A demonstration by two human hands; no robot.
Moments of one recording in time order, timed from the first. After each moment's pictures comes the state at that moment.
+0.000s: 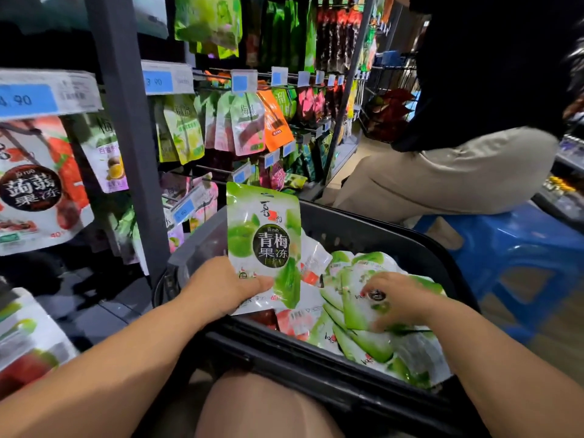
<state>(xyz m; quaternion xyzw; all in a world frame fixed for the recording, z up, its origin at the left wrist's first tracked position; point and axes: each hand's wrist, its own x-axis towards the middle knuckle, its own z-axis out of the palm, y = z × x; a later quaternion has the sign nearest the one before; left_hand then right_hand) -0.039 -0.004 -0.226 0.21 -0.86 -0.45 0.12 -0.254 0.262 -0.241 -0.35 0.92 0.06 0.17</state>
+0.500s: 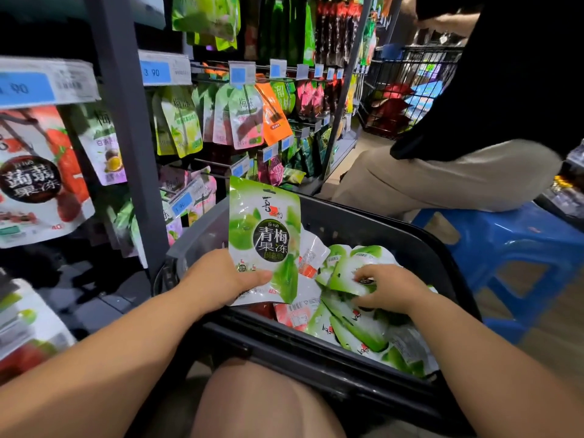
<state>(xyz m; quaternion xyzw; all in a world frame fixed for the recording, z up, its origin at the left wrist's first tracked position) -0.037 -0.004 -0.225 0.24 -0.88 -0.41 0.07 -0.236 0.249 -0.238 -0.31 0.94 0.00 0.11</state>
